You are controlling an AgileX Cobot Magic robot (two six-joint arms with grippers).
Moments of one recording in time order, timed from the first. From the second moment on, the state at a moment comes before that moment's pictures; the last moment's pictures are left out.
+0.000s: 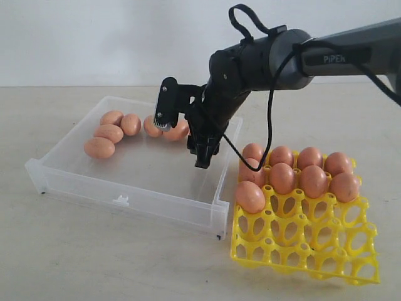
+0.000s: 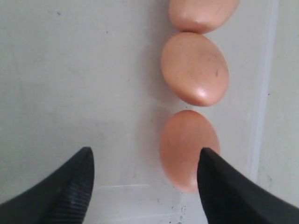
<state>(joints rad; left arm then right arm) 0.01 0.00 0.00 -0.03 0.23 0.02 0.60 2.17 -1.61 -0.03 0.53 -0.88</state>
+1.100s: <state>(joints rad) 0.01 0.00 0.00 -0.03 0.23 0.02 0.60 2.25 -1.61 -0.20 0.34 -0.80</state>
